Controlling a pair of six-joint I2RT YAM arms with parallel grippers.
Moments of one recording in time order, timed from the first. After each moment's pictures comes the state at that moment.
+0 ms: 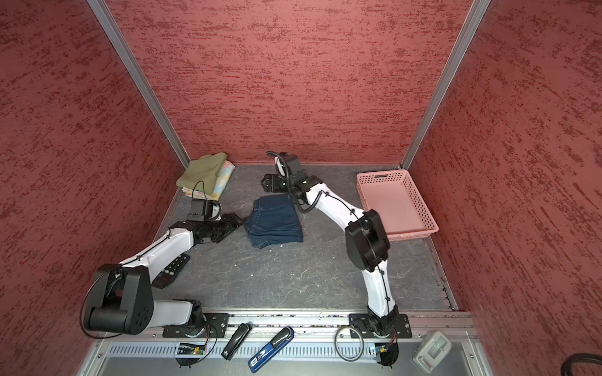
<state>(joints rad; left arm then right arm) -0.08 1.33 0.78 -0.40 0.28 -0.66 0.59 2.00 1.75 -0.30 -0.22 0.52</state>
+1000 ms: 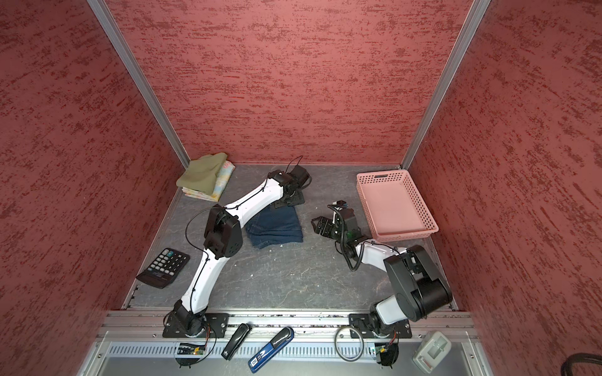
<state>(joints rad) -0.66 2.41 2.30 -1.21 -0.37 -0.92 0.38 1.49 0.55 0.38 -0.27 0.72</state>
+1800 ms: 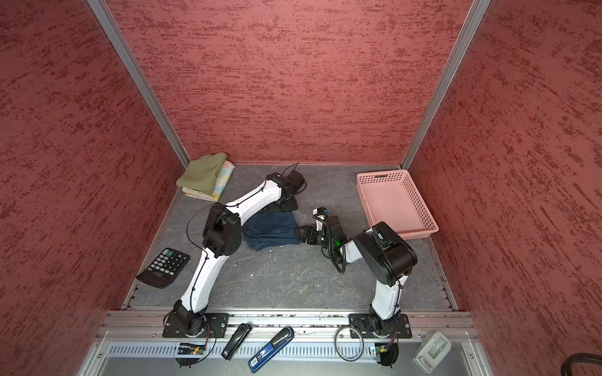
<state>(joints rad) -0.61 2.32 2.07 -1.20 -0.33 -0.89 0.50 1.84 0.59 0.79 -0.41 0.73</state>
